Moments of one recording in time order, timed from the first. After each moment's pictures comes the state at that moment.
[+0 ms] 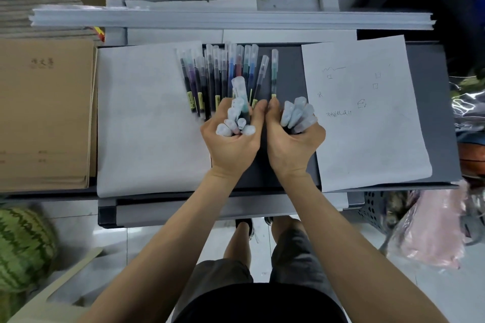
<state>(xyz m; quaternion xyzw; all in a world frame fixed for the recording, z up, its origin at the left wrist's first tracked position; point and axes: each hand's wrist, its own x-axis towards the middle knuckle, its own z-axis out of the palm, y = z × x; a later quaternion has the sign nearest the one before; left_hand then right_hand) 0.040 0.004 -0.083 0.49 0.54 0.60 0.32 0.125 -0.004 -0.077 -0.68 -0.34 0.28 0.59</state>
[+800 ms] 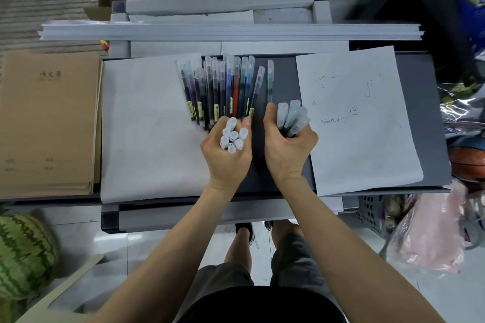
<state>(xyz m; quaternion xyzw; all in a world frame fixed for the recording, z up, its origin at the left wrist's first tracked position) 0.035 -0.008 -0.097 0.48 0.58 0.56 0.34 0.126 0.000 -0.075 -0.69 -0.32 0.29 0.59</state>
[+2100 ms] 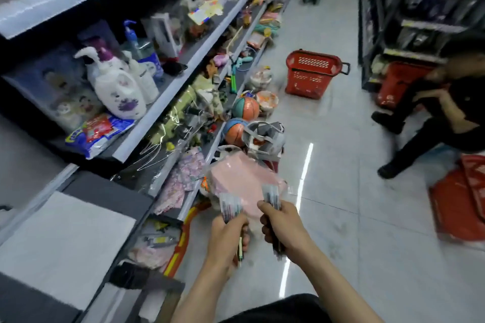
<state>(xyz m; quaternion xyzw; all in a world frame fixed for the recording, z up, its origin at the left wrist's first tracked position) 0.365 -0.350 0.054 0.57 0.36 -0.03 0.74 0.430 -0.476 0.061 -0.69 0.07 0.30 0.66</state>
